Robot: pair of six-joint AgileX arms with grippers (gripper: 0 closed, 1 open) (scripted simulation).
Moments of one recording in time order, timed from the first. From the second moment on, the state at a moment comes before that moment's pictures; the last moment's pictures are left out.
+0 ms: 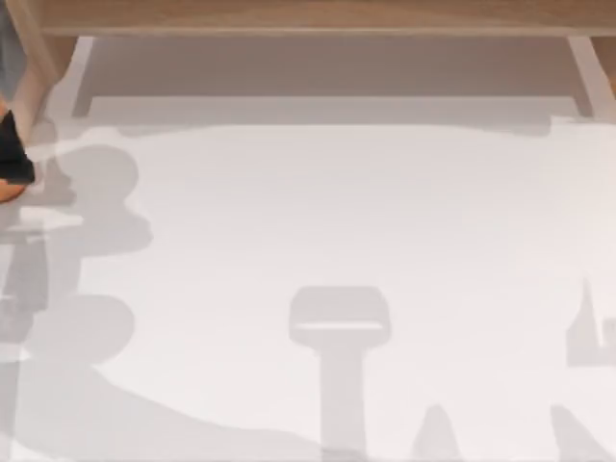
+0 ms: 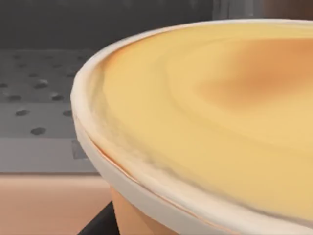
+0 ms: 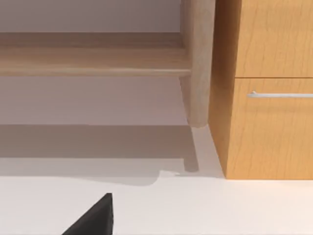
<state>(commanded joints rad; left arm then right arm) 0.24 2.16 0.73 1.32 0.29 0.03 0.00 0.00 0.00 0.00 0.00 0.00</state>
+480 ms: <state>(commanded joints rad) 0.24 2.16 0.73 1.32 0.29 0.03 0.00 0.00 0.00 0.00 0.00 0.00</state>
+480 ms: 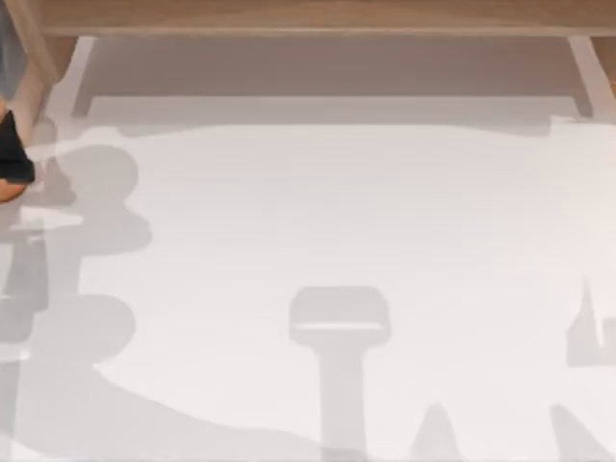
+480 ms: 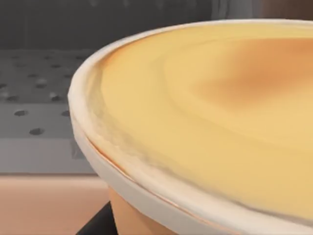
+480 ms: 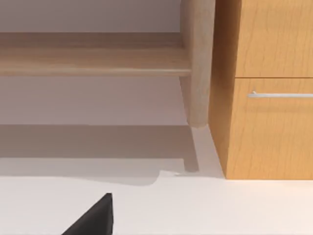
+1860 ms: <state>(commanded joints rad) 0.02 2.00 0.68 1.29 0.15 -0.08 0.00 0.00 0.00 0.00 0.00 0.00</state>
